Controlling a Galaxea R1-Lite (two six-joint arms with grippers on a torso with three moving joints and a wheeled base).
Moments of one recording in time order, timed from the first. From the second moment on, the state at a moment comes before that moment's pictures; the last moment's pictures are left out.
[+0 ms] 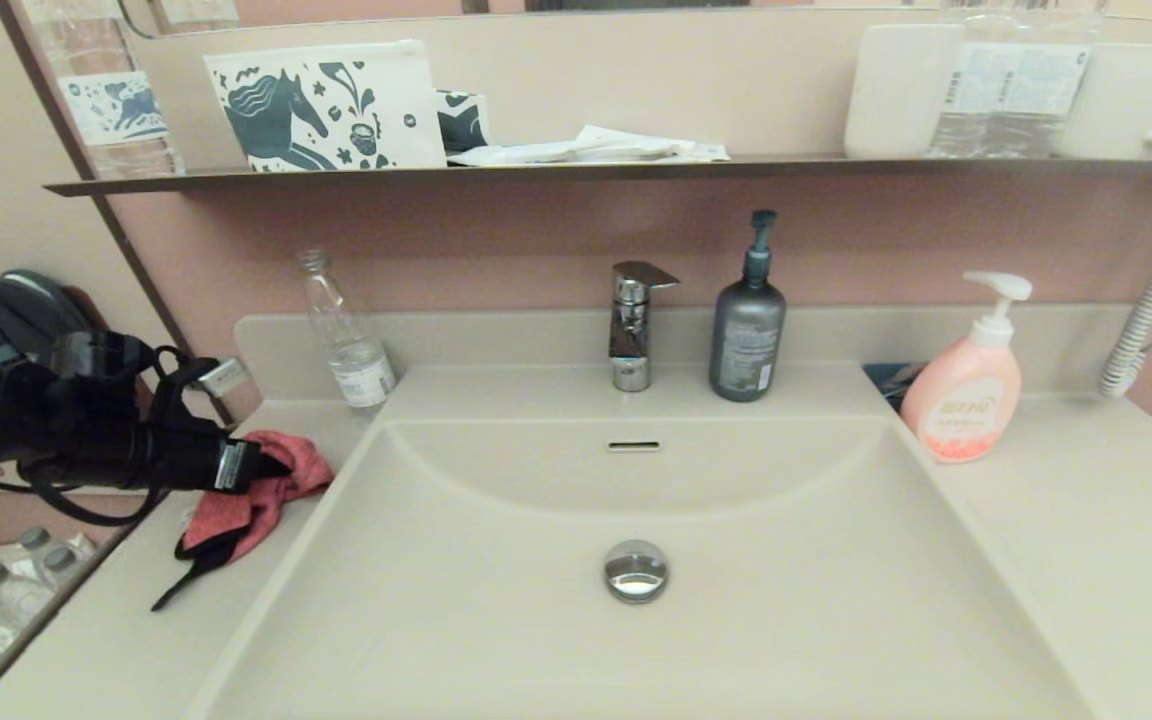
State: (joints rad) left arm 0.32 2.02 -1.27 0.17 -0.50 0.47; right arm 0.00 0.00 0.00 0.00 -0.03 0.02
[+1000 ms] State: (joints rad) left arm 0.28 2.29 -1.72 0.18 -0.46 0.42; right arm 0.00 0.00 0.00 0.00 -0.03 0.02
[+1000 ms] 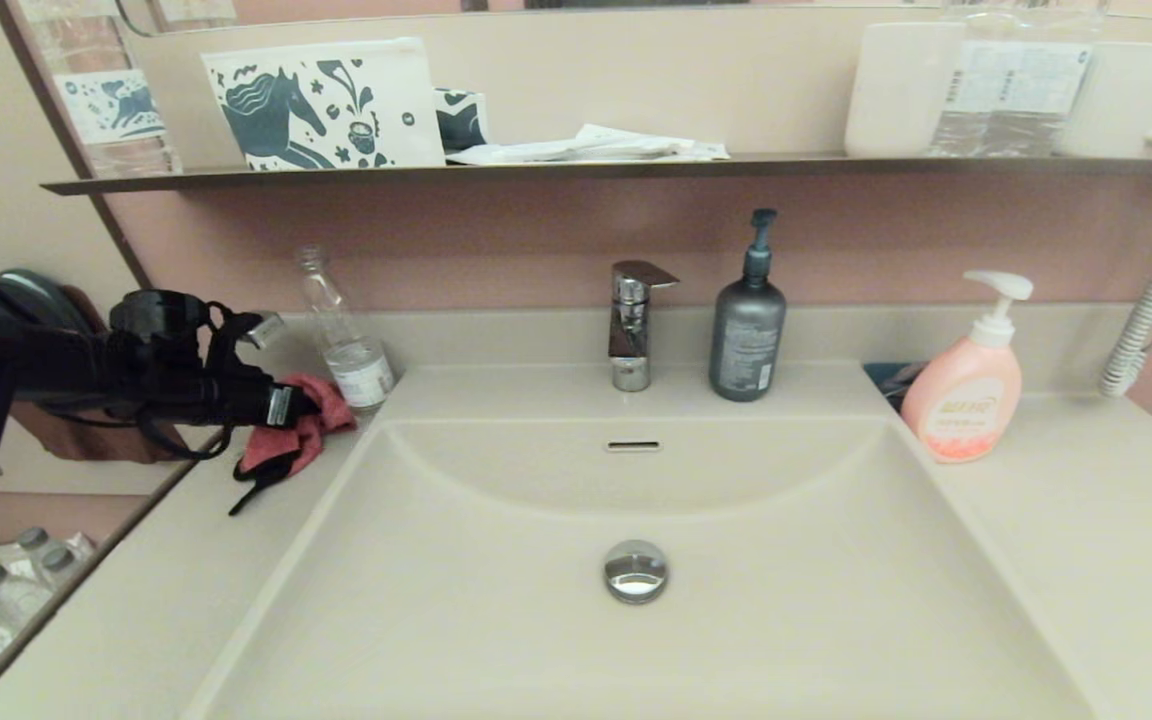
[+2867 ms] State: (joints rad) left arm 0.60 1.88 -0.84 0.13 -0.50 0.62; right arm 0.00 0.00 0.00 0.00 -0.03 0.02
